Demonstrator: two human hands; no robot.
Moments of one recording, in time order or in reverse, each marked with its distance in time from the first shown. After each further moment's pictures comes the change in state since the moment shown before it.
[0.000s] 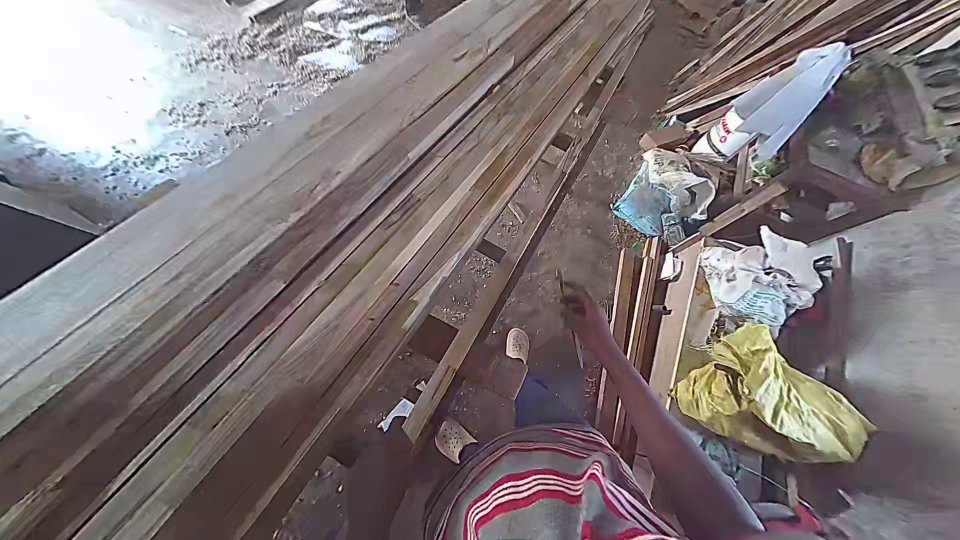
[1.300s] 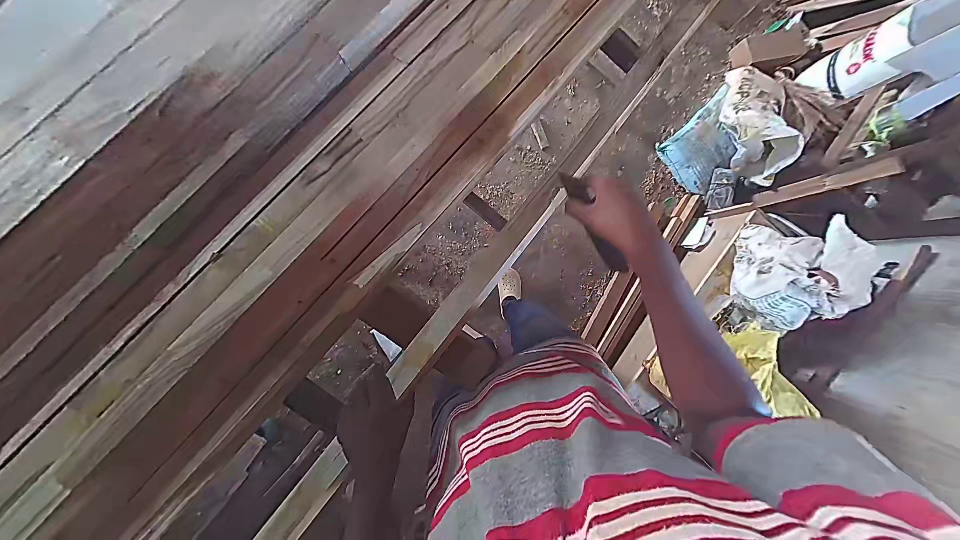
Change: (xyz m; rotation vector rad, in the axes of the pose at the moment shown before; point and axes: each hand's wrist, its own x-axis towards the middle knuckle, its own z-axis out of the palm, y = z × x) left_hand 0.008 0.085 0.048 0.197 0.445 -0.088; right_hand 0.164 -0.123 -0.078 -0.713 -0.294 0.059
